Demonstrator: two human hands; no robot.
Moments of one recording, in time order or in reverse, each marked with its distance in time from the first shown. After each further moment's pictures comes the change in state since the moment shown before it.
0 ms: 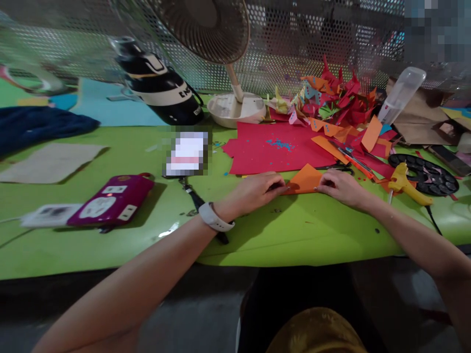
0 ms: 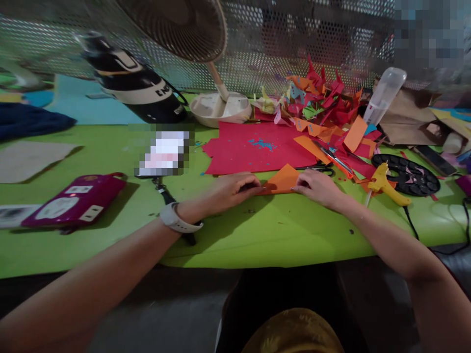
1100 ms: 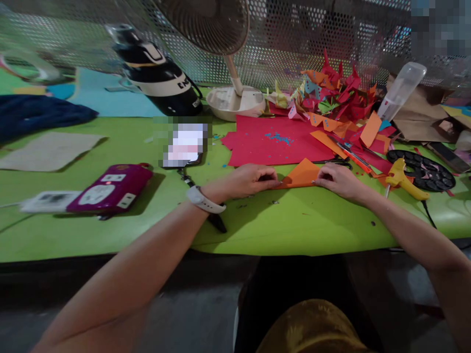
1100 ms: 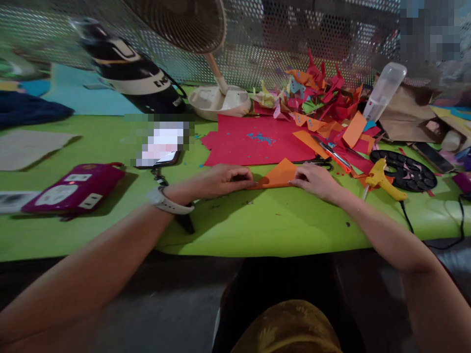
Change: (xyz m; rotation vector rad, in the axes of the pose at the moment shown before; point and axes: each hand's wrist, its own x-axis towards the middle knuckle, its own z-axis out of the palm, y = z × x) left_hand 0.003 0.000 -0.024 -0.049 -0.222 -0.074; right_hand 0.001 -0.003 -0.005 0.017 -0.021 0.022
